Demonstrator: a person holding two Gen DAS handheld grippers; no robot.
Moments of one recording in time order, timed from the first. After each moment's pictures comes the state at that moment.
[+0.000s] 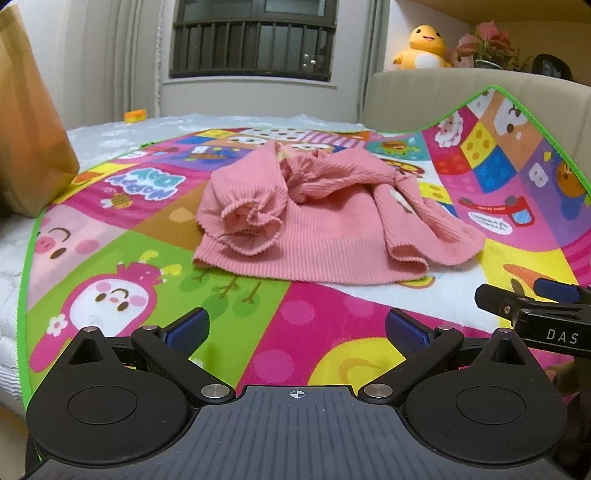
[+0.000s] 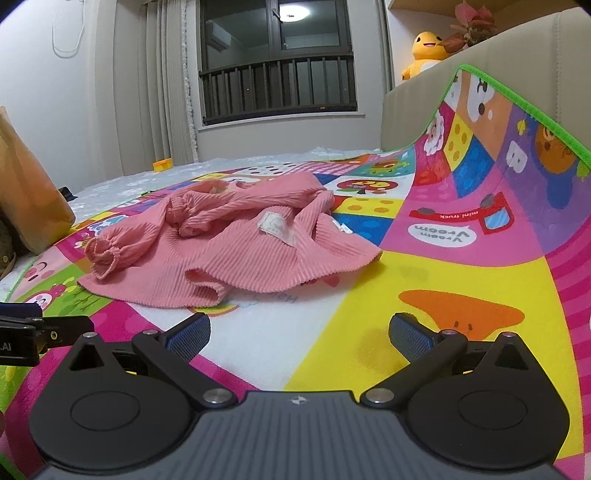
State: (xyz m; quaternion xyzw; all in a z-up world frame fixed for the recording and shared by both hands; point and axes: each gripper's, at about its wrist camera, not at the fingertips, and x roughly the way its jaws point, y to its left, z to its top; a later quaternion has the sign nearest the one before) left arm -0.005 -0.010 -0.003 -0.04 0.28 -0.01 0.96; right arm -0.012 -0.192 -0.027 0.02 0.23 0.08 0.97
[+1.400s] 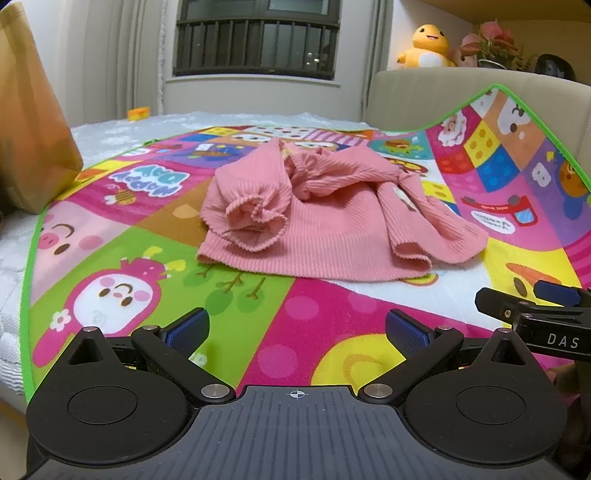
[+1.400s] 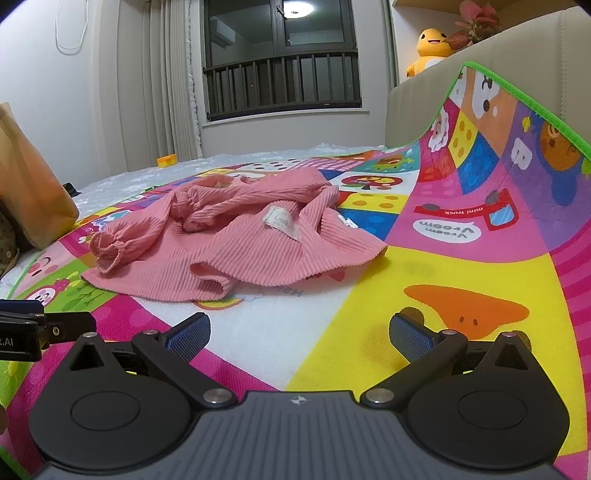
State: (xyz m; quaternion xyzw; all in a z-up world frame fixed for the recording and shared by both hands) left arm -0.007 -0.008 -0.004 -0.04 0.29 -0.01 0.96; right arm -0.013 -0.192 -0.029 0.02 0.24 0.09 0.97
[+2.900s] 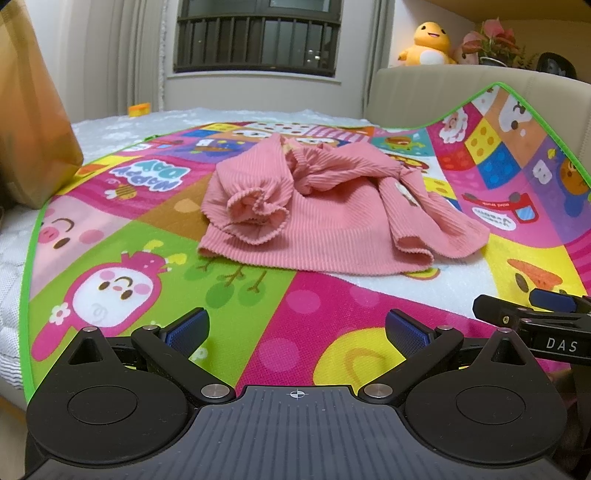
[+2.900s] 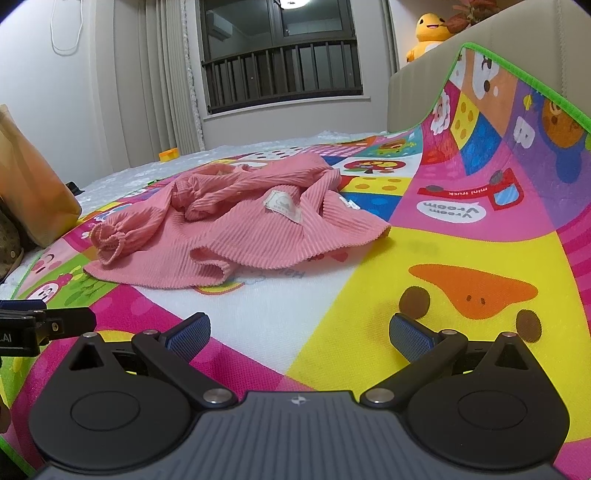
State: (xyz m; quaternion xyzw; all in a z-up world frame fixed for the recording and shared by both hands) left arm -0.007 -0.008 -0.008 -0.04 0.29 -0.01 0.96; right arm -0.011 -0.195 -0.038 0.04 0.26 0.10 0.96
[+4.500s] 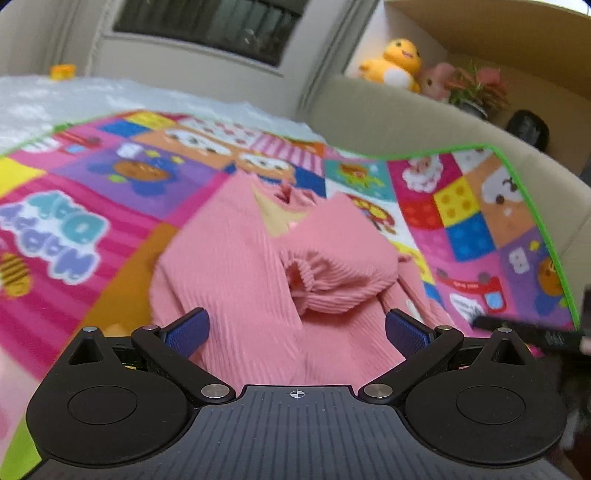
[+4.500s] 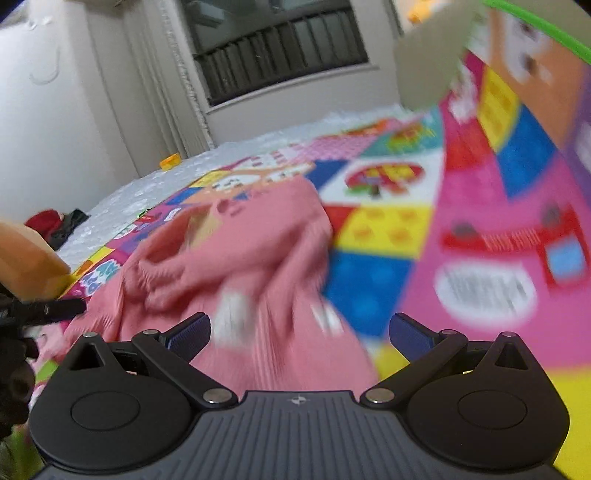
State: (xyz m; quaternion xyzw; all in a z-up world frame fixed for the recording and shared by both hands) left arm 0.181 0.077 0.020 -0.14 0.31 -0.17 0.92; right arm 0.163 -0.229 0.010 0.09 0.30 0.14 0.94
